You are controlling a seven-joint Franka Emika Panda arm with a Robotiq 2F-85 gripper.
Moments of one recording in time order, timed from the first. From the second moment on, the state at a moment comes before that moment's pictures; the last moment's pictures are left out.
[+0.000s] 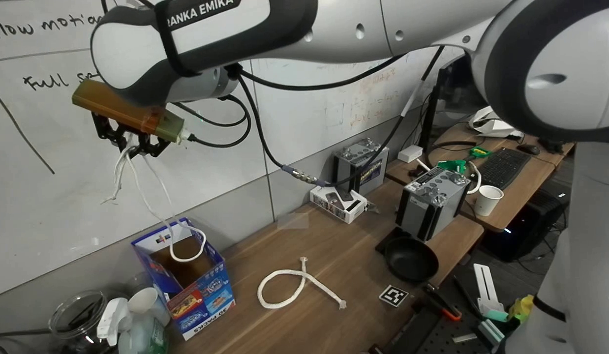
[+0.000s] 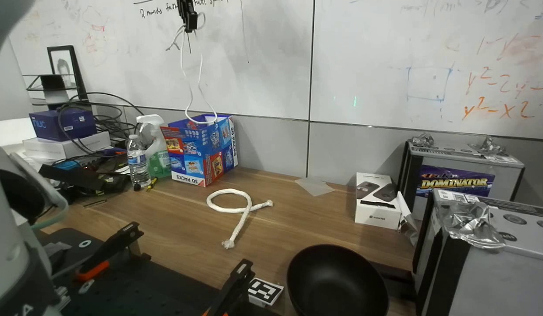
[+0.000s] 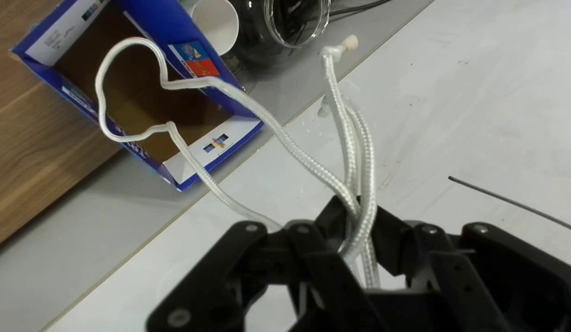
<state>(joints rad) 0.35 0.34 0.15 -1.50 0.16 2.43 0.92</state>
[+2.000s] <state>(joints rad) 0.37 0.54 0.22 -1.50 0.17 2.40 0.54</state>
